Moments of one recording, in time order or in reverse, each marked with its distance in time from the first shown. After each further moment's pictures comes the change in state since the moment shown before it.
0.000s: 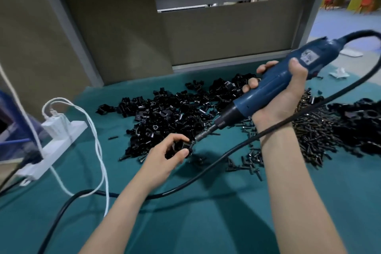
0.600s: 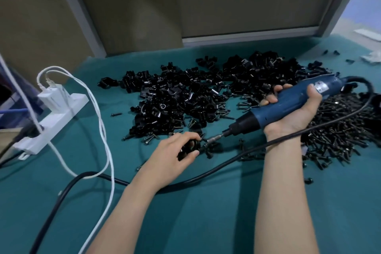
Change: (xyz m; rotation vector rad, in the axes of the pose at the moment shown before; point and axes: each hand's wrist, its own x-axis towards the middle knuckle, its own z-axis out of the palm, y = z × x) left_hand -0.010 -0.027 0.010 0.330 -0.080 0.036; right_hand -0.001 0.051 -0.073 0.049 0.327 0.119
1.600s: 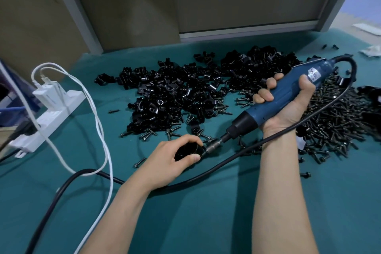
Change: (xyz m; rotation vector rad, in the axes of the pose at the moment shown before) left_hand -0.008 0.011 -0.006 -0.218 -0.123 -0.037; right_hand -0.002 0.002 0.000 0.045 -0.364 0.079
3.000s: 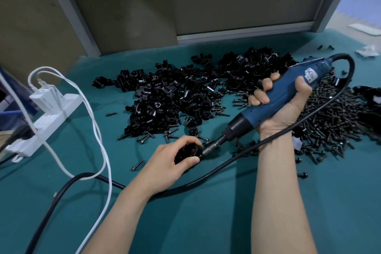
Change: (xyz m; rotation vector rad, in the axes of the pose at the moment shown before) left_hand 0.000 0.000 0.005 0.028 0.025 0.011; right_hand -0.004 0.001 0.005 0.017 -0.064 0.001
